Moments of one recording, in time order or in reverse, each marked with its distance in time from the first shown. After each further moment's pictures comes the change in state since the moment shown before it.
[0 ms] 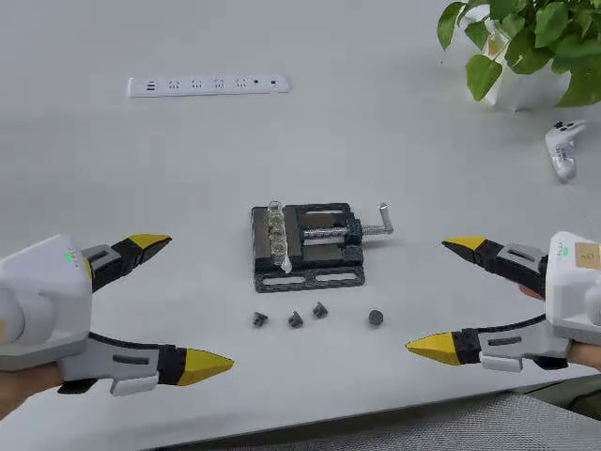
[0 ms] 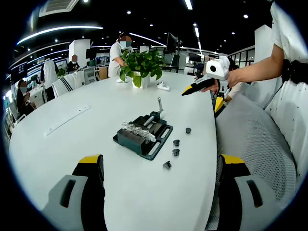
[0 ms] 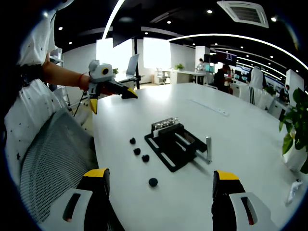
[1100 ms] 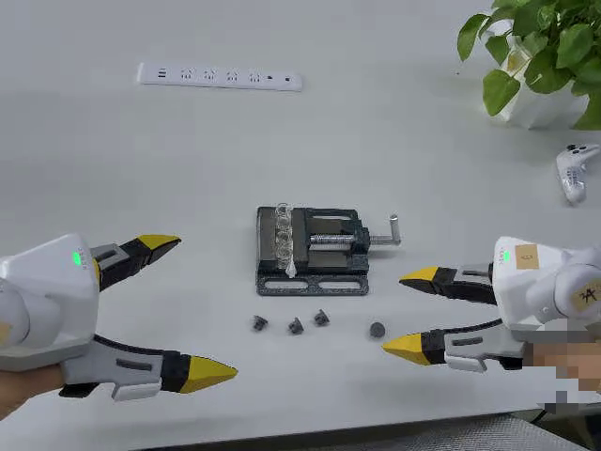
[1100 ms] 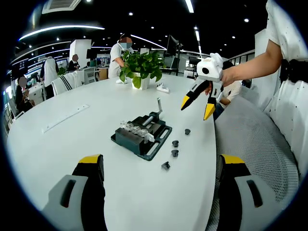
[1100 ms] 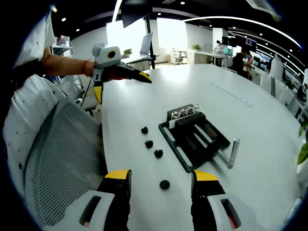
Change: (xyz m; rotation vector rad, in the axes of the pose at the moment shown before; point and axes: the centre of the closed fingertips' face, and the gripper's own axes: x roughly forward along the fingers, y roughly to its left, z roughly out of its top) left arm 0.004 0.001 -0.004 -0.026 -0.030 -0.014; right arm 0.039 0.018 -0.006 -0.040 0.235 0.159
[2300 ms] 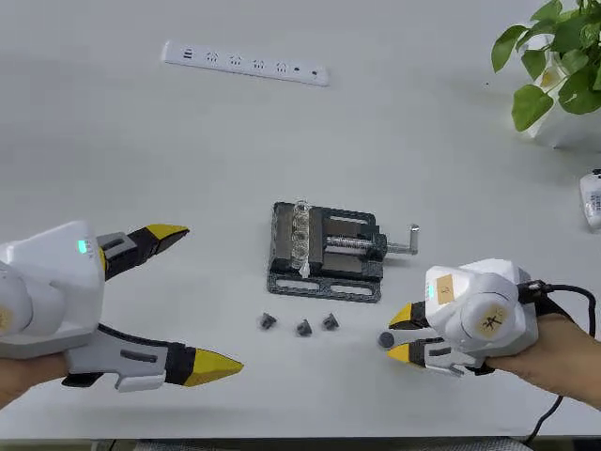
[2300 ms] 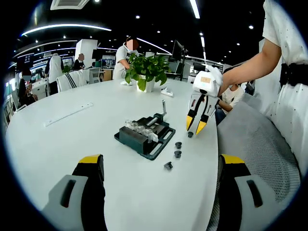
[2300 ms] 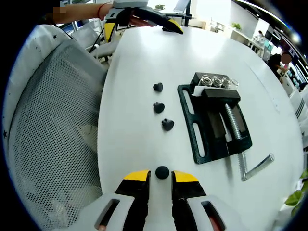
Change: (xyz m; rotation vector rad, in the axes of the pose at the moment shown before) left arm -0.001 0.007 -0.004 -0.049 -0.044 0.023; right arm 0.037 -0.005 -0.044 -0.282 0.381 0.083
